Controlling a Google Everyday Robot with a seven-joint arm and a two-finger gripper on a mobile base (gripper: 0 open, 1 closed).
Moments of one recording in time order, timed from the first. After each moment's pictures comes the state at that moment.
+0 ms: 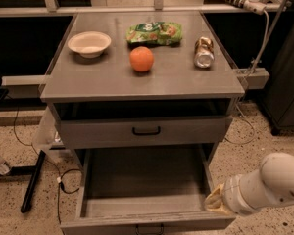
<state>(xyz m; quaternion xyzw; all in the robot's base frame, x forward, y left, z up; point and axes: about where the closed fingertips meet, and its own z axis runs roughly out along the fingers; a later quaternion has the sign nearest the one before) 0.376 -0.204 0.583 -0.62 0.75 0.12 0.19</state>
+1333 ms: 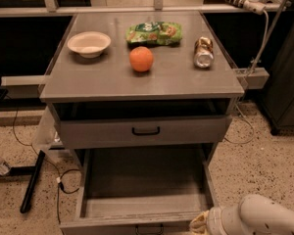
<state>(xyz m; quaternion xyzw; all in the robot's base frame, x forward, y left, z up) 0.351 -0.178 0.438 -0.63 0.72 0.15 0.23</state>
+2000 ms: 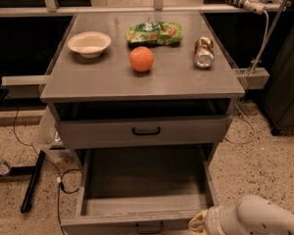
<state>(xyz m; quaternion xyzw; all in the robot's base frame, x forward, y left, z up) 0.358 -0.176 0.423 -0.64 0.72 0.15 0.24</state>
